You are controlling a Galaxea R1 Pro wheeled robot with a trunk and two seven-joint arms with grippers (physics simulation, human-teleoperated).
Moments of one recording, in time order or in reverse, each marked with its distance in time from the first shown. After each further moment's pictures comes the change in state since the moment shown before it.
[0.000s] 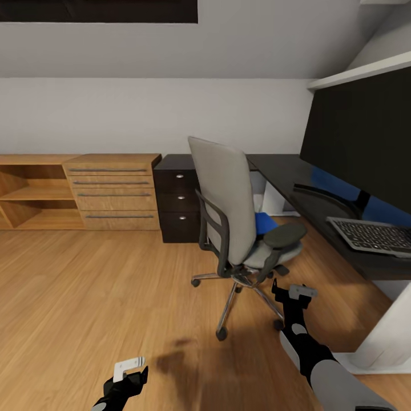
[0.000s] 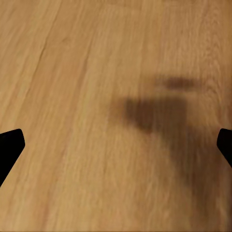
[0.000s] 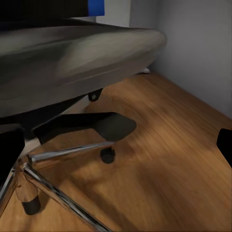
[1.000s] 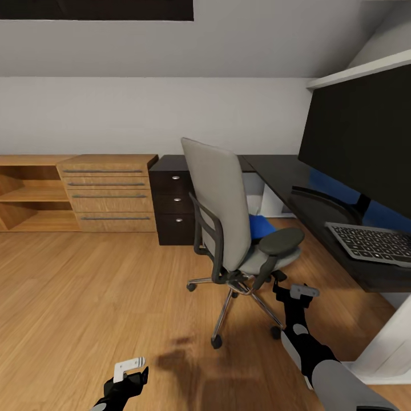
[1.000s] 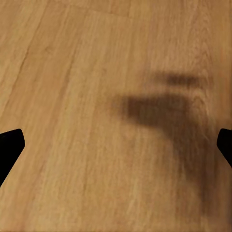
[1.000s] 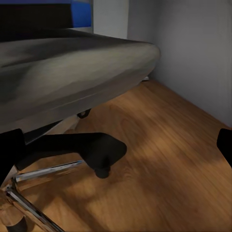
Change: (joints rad) left arm 0.000 0.000 -0.001 0.003 0.000 0.000 -0.001; right arm 0.000 -0.007 0.002 0.001 0.002 -0.026 0.002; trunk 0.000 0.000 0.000
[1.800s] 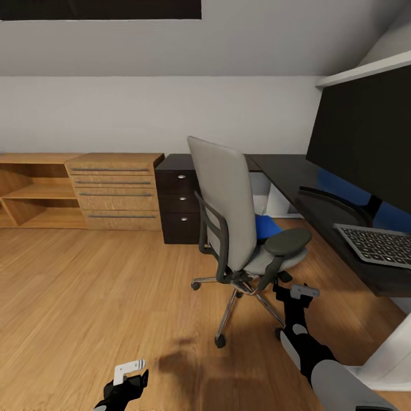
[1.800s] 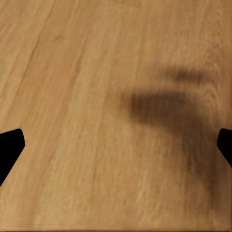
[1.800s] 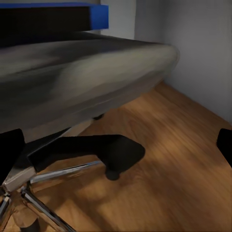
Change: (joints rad) left arm 0.000 0.000 0.000 0.017 0.000 0.000 0.001; right arm 0.000 0.005 -0.007 0.000 -0.006 -0.017 -0.003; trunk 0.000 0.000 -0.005
